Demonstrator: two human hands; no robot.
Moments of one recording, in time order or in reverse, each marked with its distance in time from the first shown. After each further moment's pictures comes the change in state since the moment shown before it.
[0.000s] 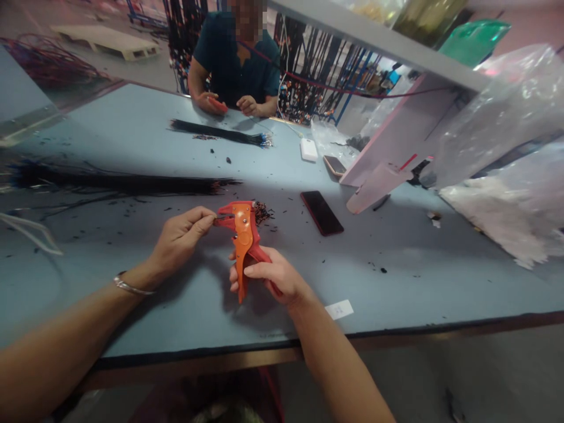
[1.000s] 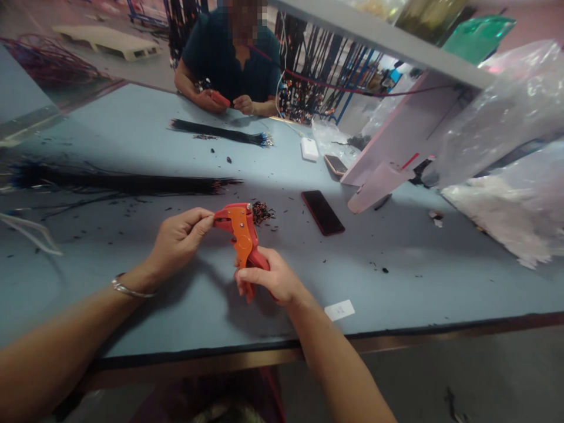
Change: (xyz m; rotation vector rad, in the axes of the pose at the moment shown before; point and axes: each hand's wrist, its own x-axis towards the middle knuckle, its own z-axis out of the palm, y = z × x) left_hand -0.002 0.005 0.000 0.053 0.049 0.066; right_hand 0.002 0.003 0.005 -0.176 0.054 -0.055
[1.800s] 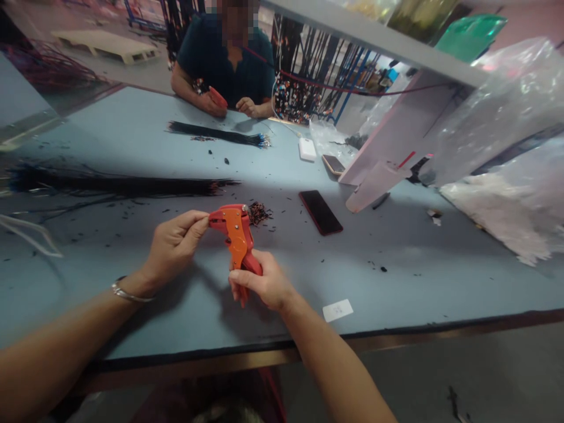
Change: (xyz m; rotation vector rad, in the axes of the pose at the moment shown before) left_hand -0.005 0.005 0.003 -0.019 0.068 -0.005; right_hand 0.001 0.005 0.008 -0.050 0.029 -0.052
